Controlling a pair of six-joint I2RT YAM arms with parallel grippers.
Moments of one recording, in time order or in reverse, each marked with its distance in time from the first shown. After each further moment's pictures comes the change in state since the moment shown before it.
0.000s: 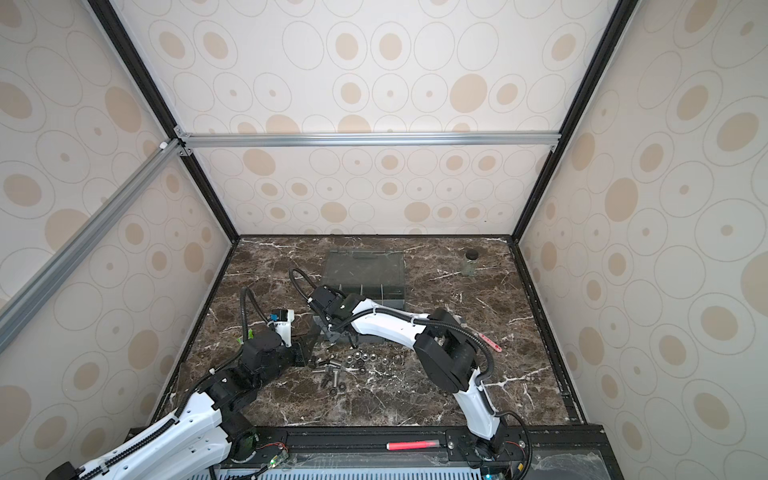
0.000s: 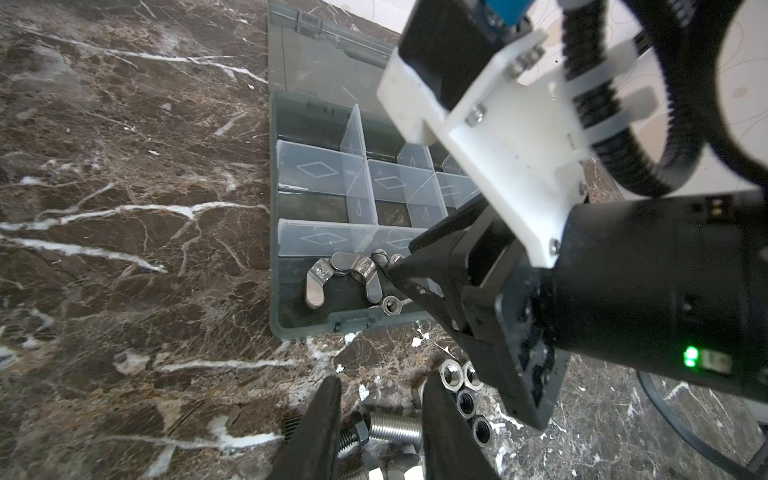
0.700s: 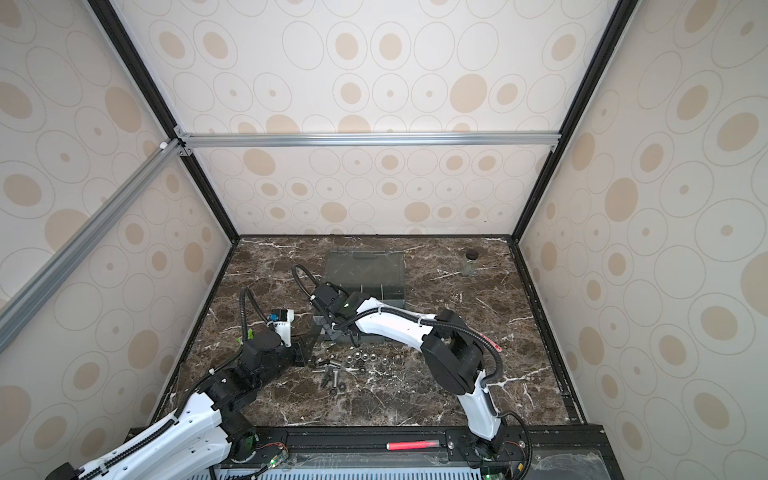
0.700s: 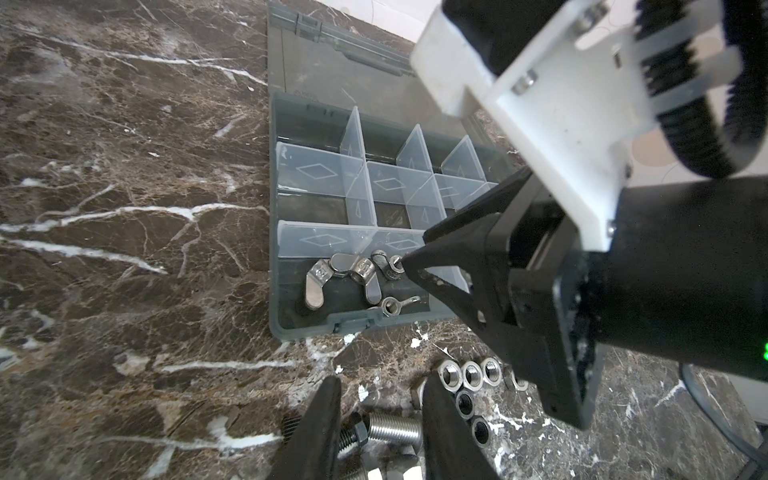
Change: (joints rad) left arm 0.000 -0.005 0.000 0.000 0.000 0.000; right arm -0.006 -0.052 -0.026 0.010 0.000 0.005
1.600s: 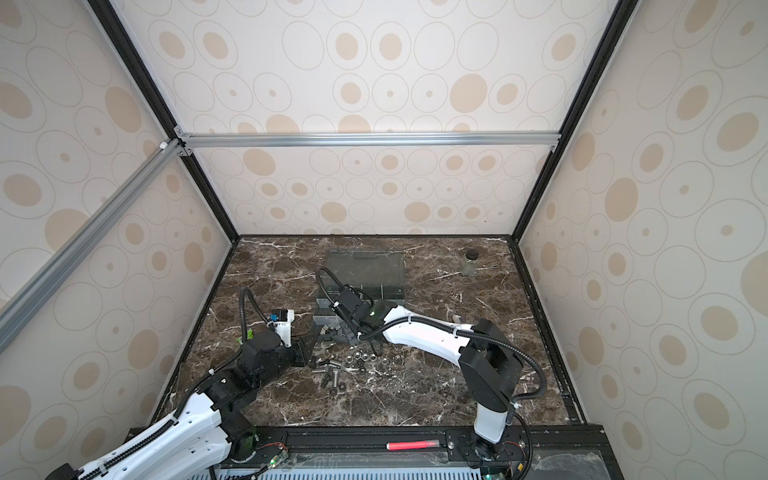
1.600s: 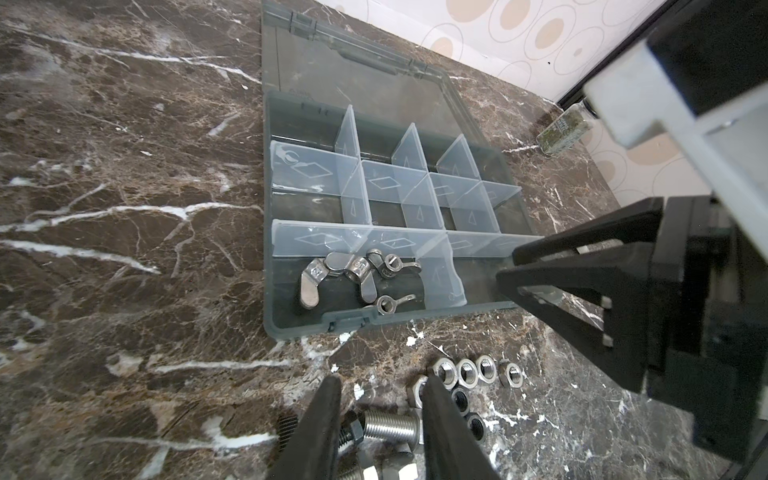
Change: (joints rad) left arm 0.000 -0.003 0.000 0.001 0.014 -0.001; right arm -0.019 -0.270 -0.310 0.051 0.050 0.087
